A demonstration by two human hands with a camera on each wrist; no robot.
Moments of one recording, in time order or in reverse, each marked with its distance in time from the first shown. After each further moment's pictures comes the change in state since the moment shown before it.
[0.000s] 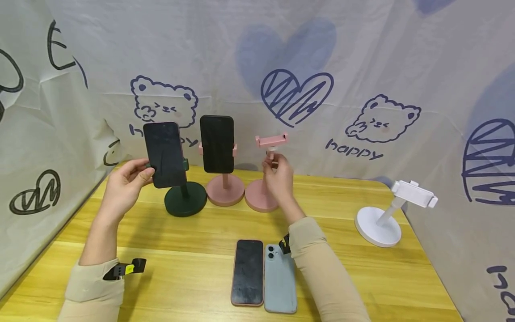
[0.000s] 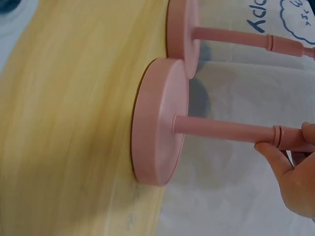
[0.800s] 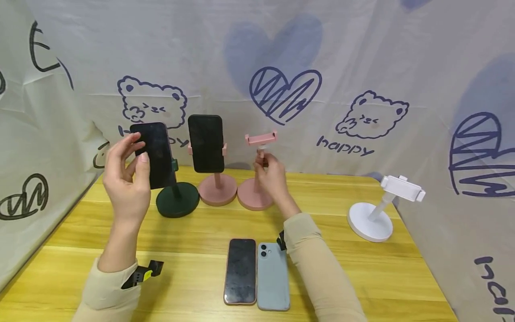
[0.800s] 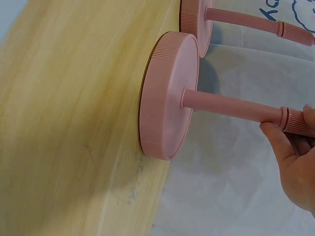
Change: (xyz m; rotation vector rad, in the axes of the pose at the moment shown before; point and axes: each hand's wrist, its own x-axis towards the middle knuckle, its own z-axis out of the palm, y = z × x) left_hand -0.008 0.068 0.063 -0.223 0.483 0.518; right_hand 0.006 0.008 -0.011 -0.094 -0.139 -0.052
